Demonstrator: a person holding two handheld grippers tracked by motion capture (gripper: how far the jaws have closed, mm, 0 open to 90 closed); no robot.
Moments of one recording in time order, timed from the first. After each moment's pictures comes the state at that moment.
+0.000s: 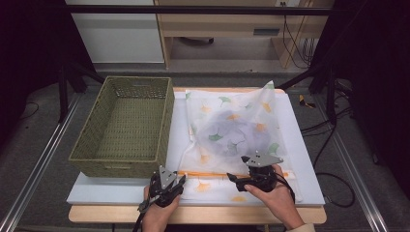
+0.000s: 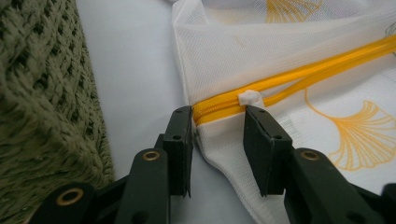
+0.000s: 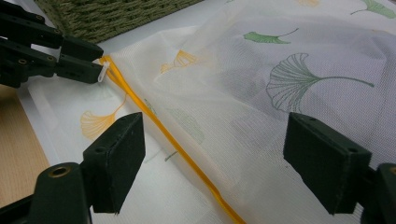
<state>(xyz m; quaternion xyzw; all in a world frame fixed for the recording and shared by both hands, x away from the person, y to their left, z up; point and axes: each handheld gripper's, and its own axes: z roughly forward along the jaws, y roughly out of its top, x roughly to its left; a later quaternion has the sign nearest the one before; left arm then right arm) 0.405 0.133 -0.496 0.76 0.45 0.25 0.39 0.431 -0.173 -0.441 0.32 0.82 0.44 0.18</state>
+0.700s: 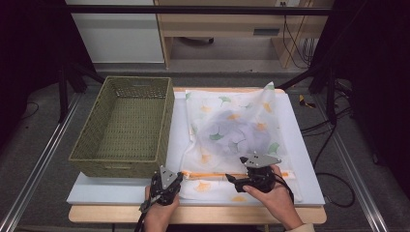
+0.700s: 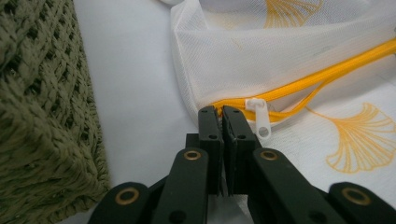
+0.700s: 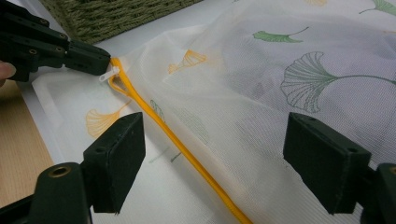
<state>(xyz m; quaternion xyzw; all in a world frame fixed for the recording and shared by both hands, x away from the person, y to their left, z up) 0.406 0.133 -0.497 0.76 0.45 0.25 0.40 0.430 -0.169 -0.442 0.32 0.82 0.44 0.18</state>
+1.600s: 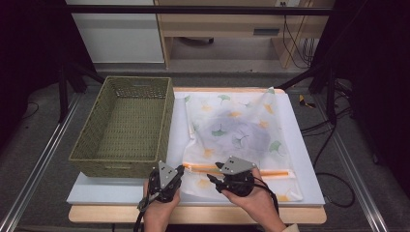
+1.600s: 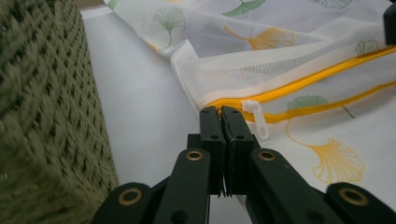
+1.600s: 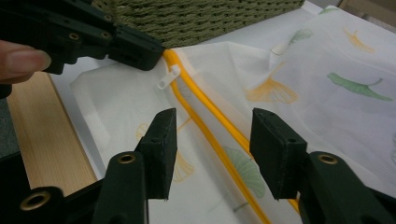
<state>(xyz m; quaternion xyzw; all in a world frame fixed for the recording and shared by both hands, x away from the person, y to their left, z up) 0.401 0.126 -0.453 0.74 0.43 0.28 0.43 0.412 -0.106 -0.420 0.26 0.84 0.43 0.20</state>
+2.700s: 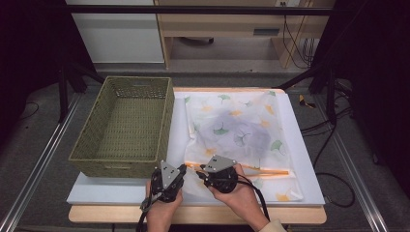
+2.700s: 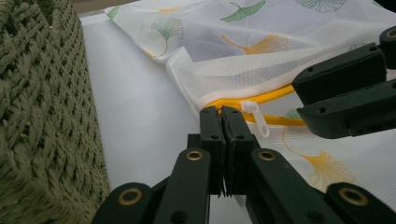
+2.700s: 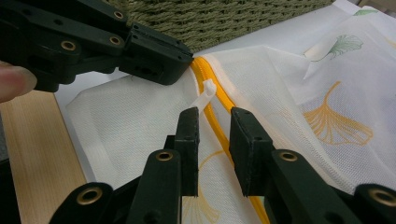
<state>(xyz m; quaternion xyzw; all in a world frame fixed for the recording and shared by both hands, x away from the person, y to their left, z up) 0.397 0.119 -0.453 0.74 0.43 0.28 0.44 0.426 -0.071 -0.435 0.25 0.85 0.42 0.19</state>
